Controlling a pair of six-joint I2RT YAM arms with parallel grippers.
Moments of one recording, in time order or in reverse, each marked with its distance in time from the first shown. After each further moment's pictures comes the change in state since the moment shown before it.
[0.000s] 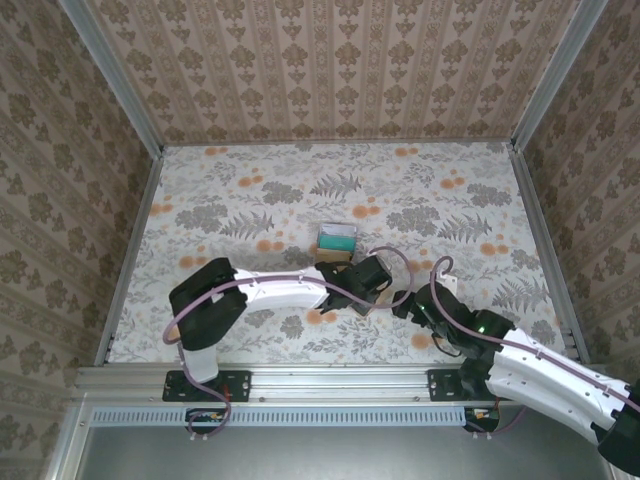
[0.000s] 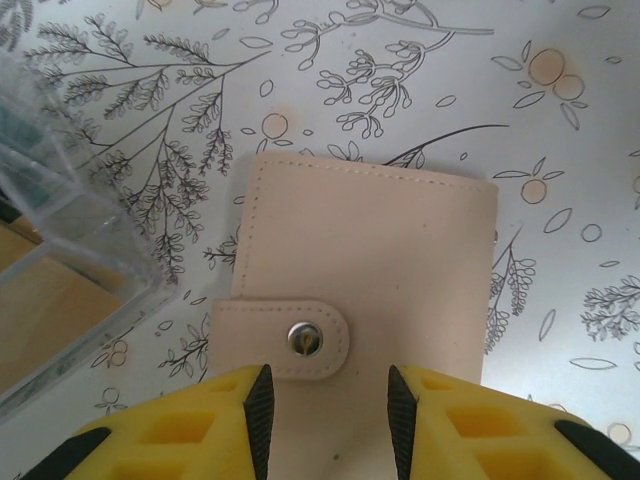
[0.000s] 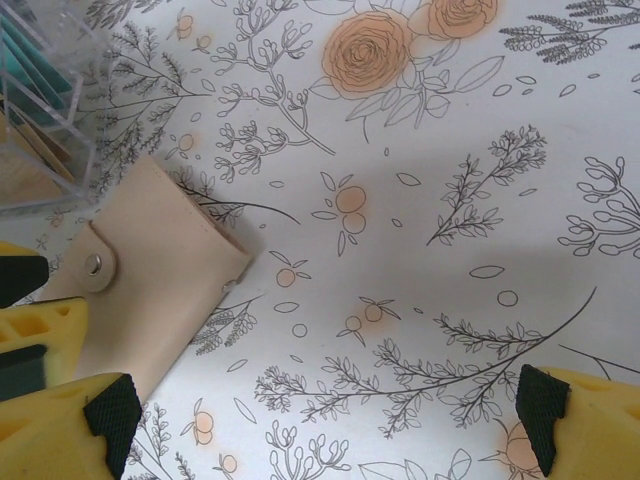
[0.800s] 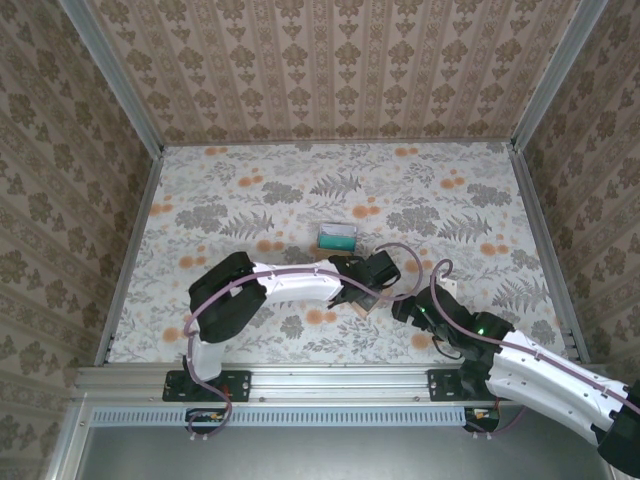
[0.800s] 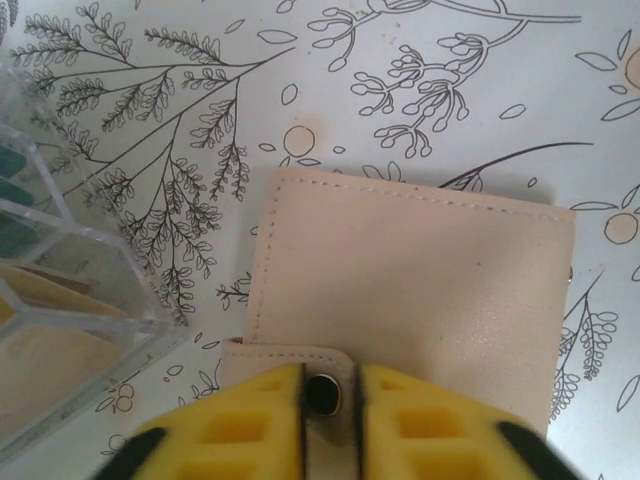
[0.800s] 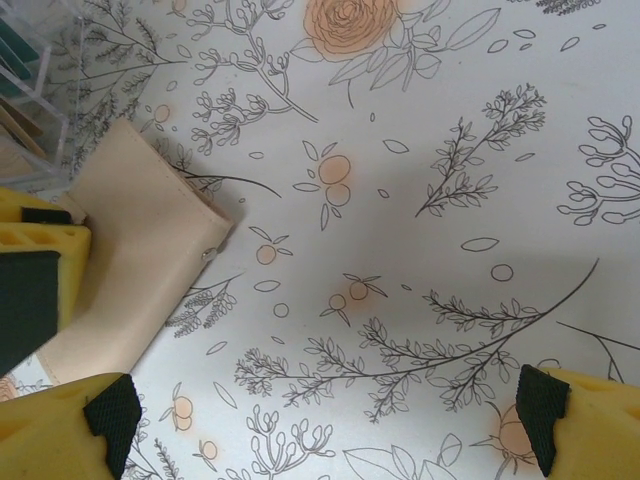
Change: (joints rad) left arm 0.020 0.113 0.122 -0.096 -0.031 0.006; right arm -0.004 -0.009 -0.031 0.008 -0.033 0.007
